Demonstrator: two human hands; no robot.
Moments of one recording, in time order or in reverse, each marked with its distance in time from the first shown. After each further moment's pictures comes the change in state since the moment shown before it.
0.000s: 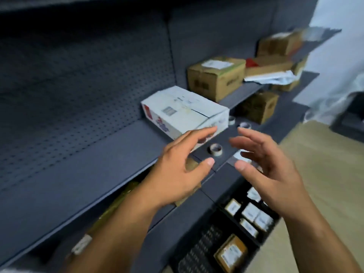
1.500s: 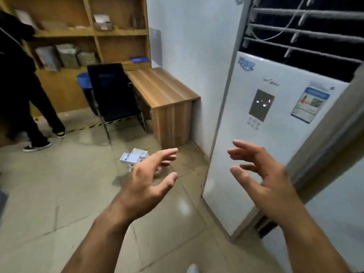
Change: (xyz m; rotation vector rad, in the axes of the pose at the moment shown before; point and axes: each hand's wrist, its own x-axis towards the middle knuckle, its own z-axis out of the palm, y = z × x) left_hand -1.057 0.296 -0.293 0.659 1.455 -1.092; right_hand -0.574 -0.504 0.722 0.496 -1.494 -0.617
